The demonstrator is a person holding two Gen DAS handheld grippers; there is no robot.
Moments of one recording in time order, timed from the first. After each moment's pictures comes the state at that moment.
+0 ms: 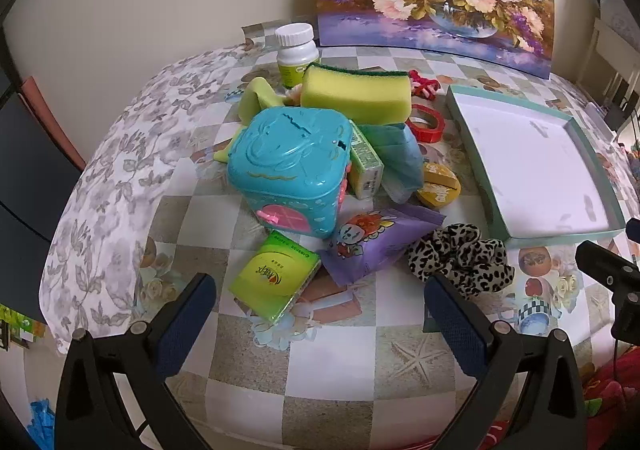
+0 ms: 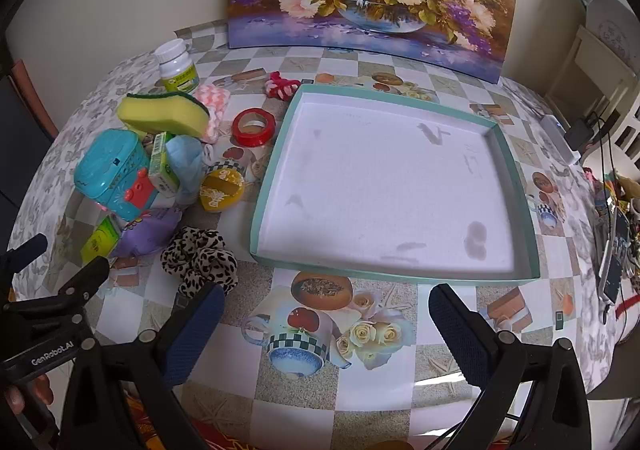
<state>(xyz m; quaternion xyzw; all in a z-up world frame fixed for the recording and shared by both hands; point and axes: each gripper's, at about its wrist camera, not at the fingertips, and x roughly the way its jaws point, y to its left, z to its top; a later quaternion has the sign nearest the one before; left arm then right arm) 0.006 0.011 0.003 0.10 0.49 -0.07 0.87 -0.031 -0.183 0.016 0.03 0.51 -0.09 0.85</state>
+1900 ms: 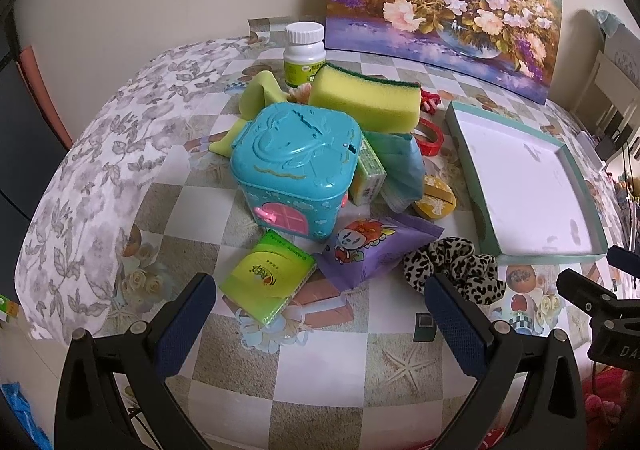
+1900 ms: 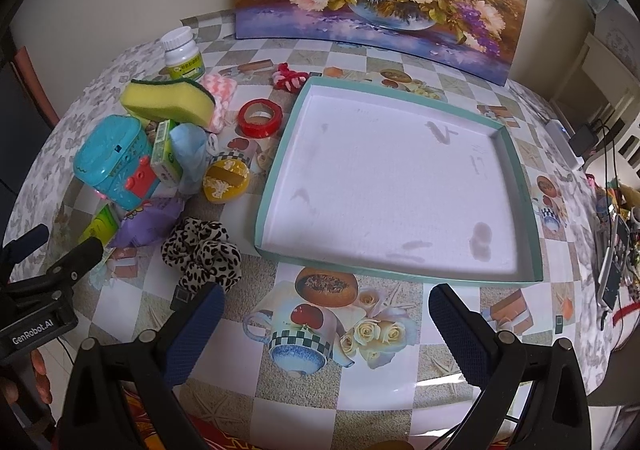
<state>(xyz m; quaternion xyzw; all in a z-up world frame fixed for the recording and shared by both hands) 0.011 0.027 0.000 0.03 0.49 -0.09 0.87 -0.028 -0.174 0.011 0.02 0.52 -0.09 0.85</state>
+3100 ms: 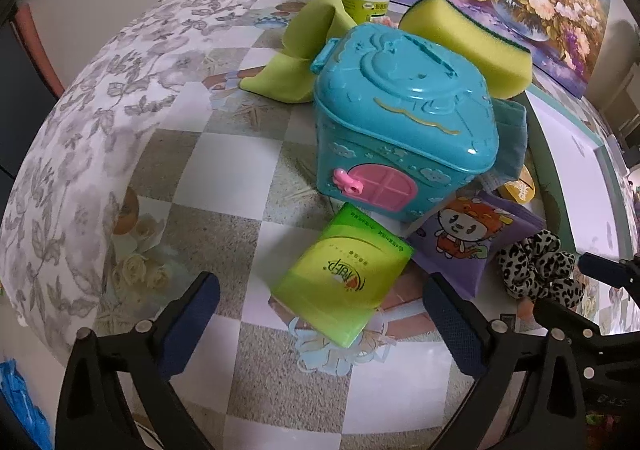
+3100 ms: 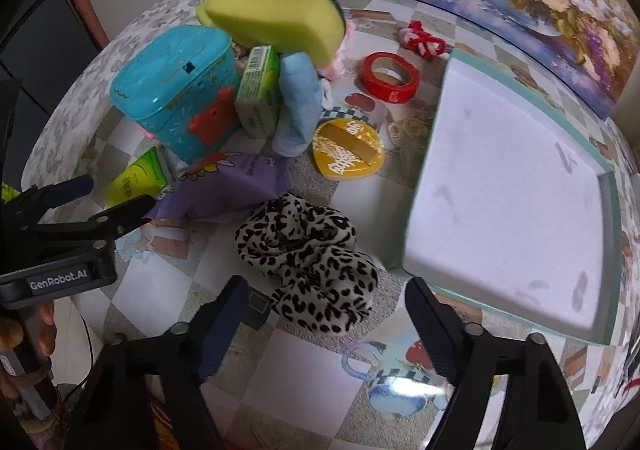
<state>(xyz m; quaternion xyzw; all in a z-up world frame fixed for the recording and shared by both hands) 0.059 0.076 -0.059 0.01 0.56 -0.07 0.83 0.028 -0.102 -0.042 -0.04 0.59 0.04 0.80</state>
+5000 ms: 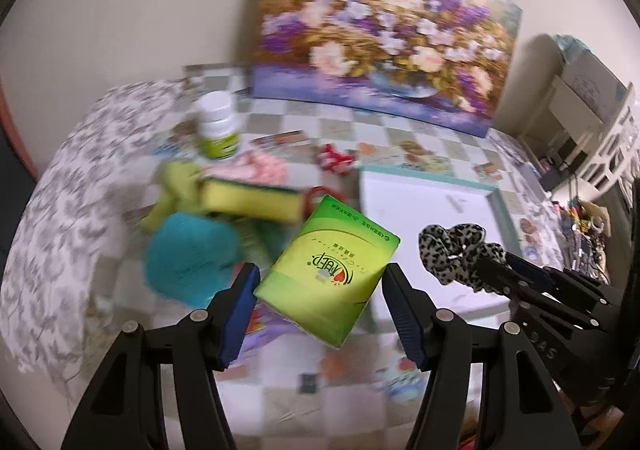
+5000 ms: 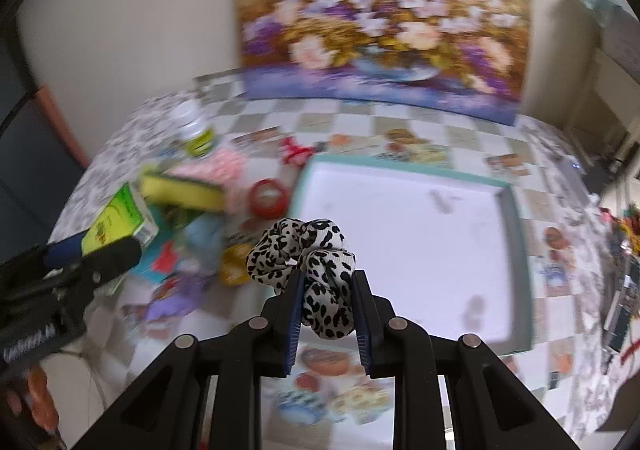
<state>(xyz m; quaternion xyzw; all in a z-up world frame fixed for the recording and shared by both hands) 0.053 -0.052 0.079 0.00 0.48 -0.17 0.86 0.020 -0.227 0.075 0.06 0.48 -0.07 0.87</state>
